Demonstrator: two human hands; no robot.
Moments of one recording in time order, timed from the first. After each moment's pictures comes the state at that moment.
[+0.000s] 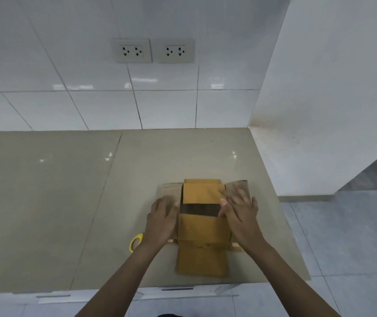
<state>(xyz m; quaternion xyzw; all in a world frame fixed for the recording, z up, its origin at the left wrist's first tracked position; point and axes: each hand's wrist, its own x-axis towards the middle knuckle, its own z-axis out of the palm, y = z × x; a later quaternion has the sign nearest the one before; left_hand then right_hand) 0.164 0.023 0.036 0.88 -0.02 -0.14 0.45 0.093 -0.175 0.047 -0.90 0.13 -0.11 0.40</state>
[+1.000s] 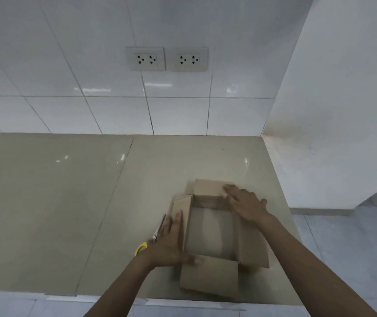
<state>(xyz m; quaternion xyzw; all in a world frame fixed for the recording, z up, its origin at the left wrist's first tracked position) 0.158 0.042 0.026 0.90 -0.14 -0.32 0.25 0.176 -0.221 0.052 -0.95 0.16 0.15 0.24</state>
